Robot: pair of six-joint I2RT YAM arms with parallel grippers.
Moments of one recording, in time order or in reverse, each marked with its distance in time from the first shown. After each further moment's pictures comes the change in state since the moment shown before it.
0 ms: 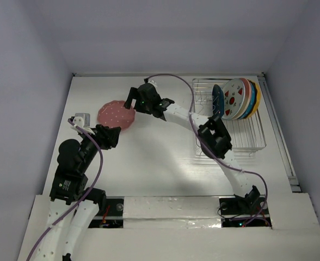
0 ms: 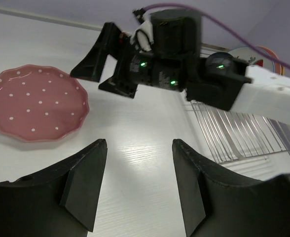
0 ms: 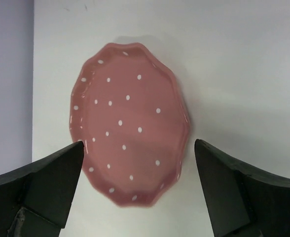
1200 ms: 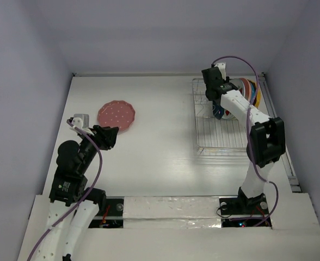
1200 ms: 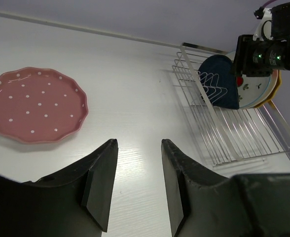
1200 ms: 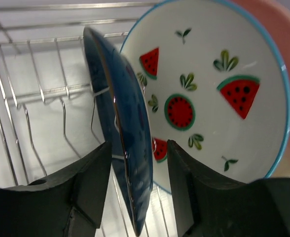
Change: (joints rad) left arm 0.000 -0.014 0.000 0.000 0.000 -0.005; right arm -0.440 -0.630 -0.562 -0.355 0.597 -0.696
